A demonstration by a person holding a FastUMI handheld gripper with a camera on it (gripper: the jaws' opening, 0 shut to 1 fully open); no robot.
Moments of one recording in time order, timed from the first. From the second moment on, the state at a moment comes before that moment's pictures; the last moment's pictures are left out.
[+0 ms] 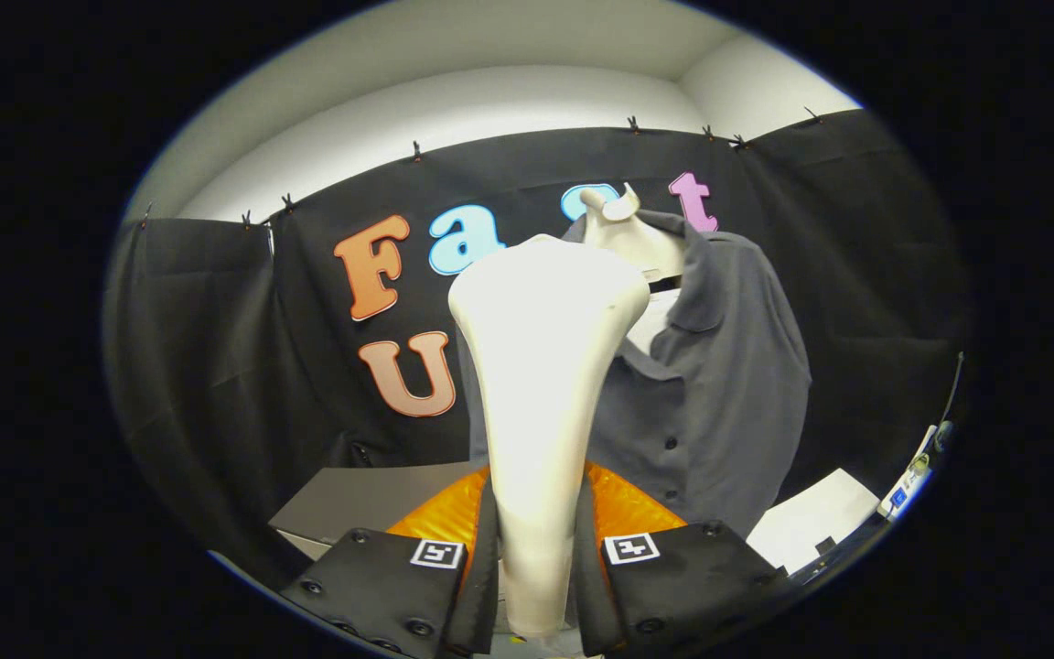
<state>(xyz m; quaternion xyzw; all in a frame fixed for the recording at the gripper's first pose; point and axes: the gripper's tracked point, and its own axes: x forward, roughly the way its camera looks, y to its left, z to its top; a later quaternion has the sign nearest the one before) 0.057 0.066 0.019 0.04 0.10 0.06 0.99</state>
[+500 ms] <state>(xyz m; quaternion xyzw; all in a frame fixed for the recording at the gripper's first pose) 0.069 0.022 0.008 0.05 0.11 0.03 0.99</state>
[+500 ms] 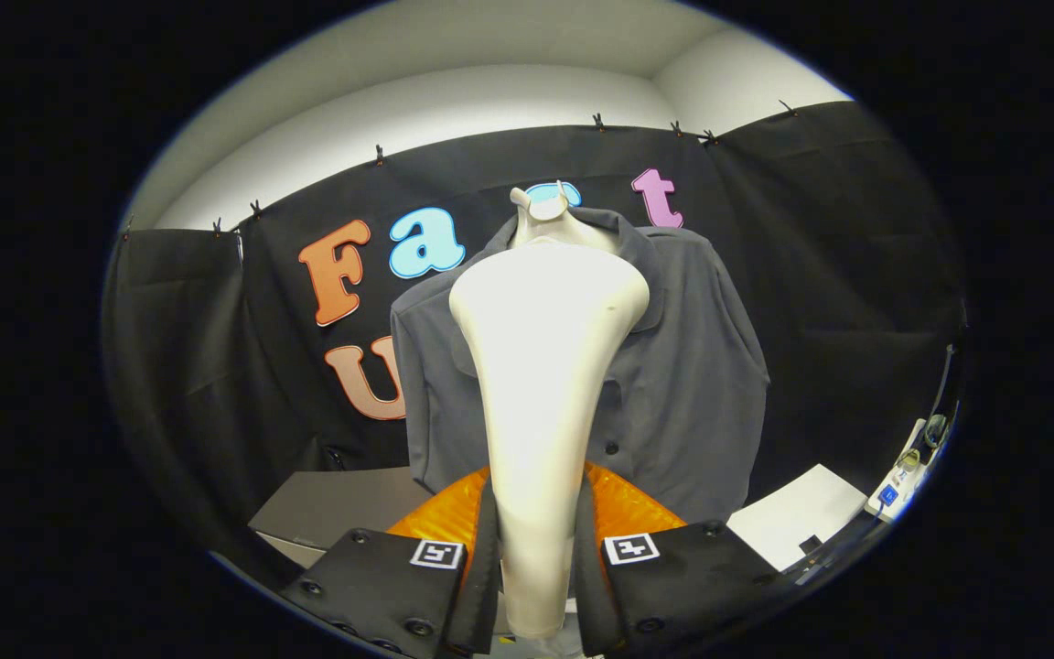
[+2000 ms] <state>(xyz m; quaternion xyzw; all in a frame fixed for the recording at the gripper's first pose) 0.120 0.011 -0.158 0.03 0.26 0.02 0.97</state>
